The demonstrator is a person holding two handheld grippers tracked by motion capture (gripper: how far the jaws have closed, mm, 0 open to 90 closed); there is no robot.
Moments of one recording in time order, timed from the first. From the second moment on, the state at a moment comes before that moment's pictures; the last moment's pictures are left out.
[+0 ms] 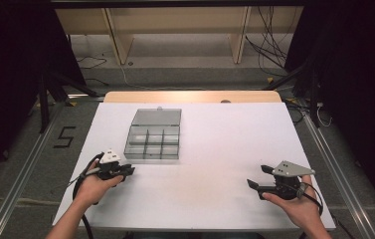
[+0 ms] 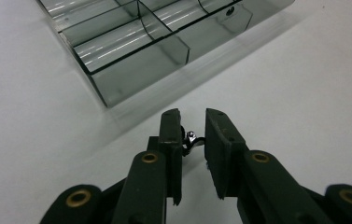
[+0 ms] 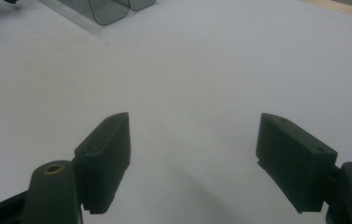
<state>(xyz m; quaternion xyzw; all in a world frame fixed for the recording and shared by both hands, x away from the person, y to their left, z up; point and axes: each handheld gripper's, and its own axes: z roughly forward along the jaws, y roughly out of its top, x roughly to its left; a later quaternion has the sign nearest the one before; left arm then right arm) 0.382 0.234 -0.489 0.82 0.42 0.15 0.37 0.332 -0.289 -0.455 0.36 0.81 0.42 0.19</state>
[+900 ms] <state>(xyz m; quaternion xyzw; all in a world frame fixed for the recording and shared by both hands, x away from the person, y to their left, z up) 0.384 0.230 -0.469 0.80 0.41 0.17 0.40 0.333 -0.287 -0.457 0.36 0.81 0.42 0.19</state>
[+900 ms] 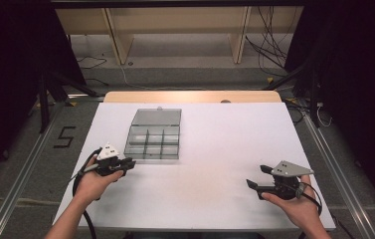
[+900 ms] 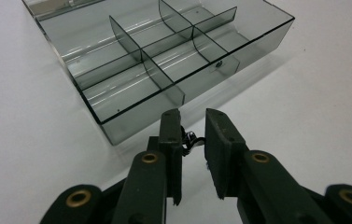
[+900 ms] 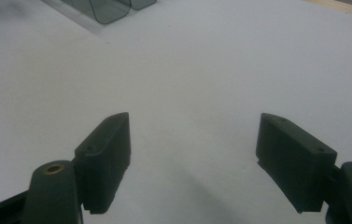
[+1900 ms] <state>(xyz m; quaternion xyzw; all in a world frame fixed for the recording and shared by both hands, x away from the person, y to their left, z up) 0.392 0.219 -0.455 0.80 0.40 0.18 0.42 0.342 -0.273 -0.461 0.35 0.82 0.42 0.19</state>
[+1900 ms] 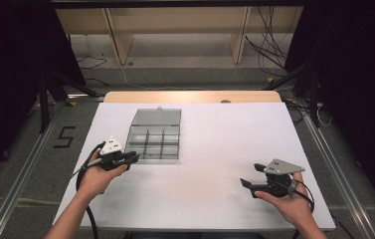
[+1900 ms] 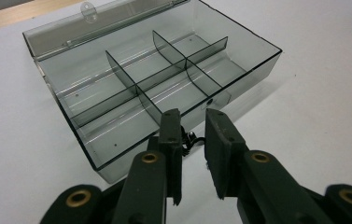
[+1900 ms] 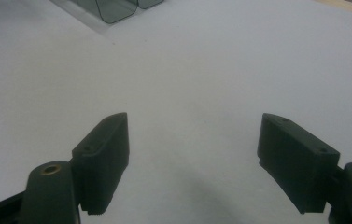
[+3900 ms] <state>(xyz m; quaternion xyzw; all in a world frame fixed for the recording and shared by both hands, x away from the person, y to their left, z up) 0.412 0.192 -0.440 0.80 0.38 0.19 0.42 0.342 -0.271 -0.463 0.35 0.82 0.41 0.19</state>
